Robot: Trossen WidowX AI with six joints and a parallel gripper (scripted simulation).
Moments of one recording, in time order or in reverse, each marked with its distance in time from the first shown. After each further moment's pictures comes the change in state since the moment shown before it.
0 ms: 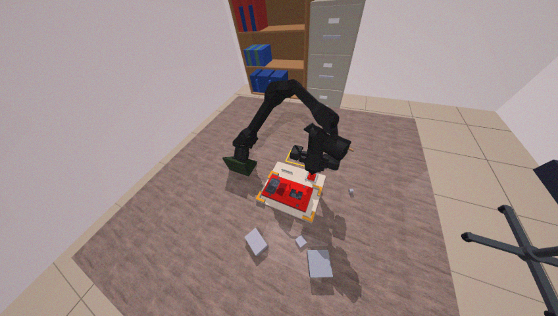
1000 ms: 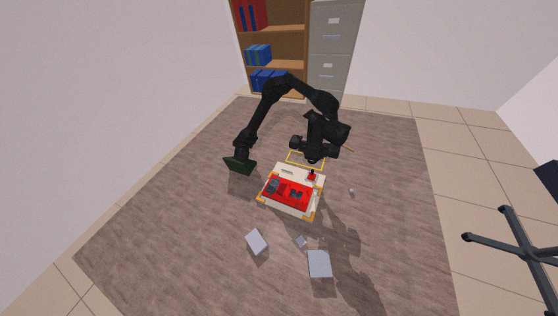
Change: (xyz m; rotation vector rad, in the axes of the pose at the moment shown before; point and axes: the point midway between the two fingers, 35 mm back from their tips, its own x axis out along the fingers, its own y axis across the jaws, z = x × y) arm -0.033 -0.011 -0.025 -0.004 -0.008 0.000
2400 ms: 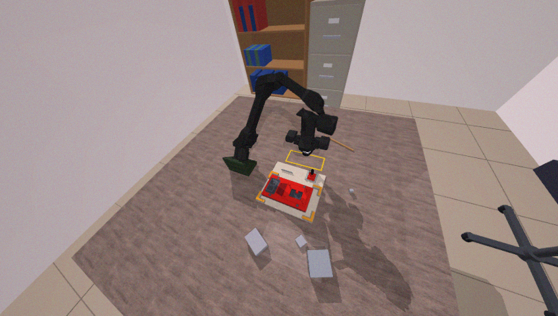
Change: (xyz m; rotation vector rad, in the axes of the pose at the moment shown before) arm 0.039 -0.042 -0.067 -0.001 -0.001 -0.003
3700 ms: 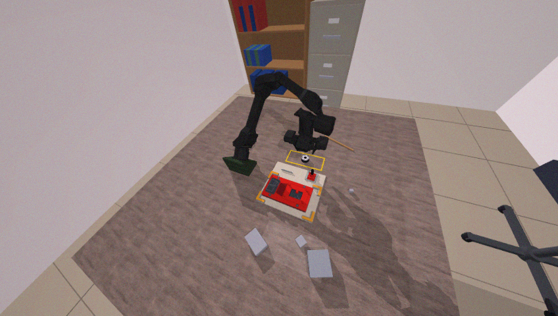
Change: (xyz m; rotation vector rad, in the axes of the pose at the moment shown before) arm -0.003 -0.006 0.004 0.007 0.014 0.006
